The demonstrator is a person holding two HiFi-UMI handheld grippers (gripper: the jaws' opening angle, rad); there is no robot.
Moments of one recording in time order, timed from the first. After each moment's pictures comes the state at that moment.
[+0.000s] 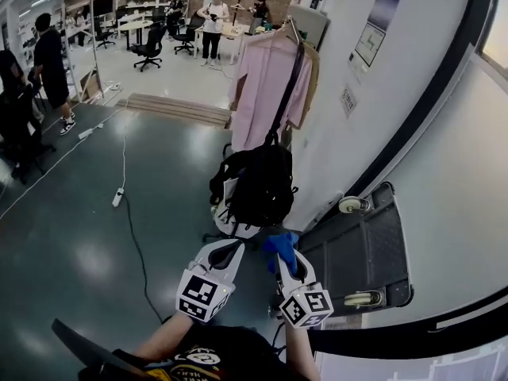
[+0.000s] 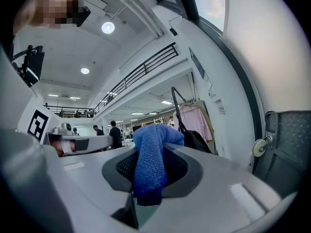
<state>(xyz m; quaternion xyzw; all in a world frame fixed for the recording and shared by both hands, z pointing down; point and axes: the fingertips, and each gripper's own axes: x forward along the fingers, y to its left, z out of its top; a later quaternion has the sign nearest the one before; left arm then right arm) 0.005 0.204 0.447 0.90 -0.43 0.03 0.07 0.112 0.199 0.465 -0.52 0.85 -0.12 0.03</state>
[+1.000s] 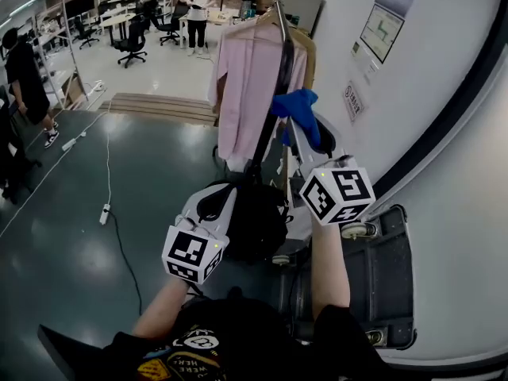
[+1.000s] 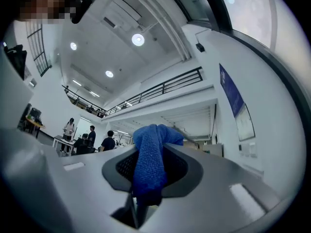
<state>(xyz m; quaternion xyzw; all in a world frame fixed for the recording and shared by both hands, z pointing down) 0.026 -0.131 0.381 0.89 -0.46 -0.01 -0.01 0.120 -0.213 0.228 -0.48 0.87 0.10 0.08</state>
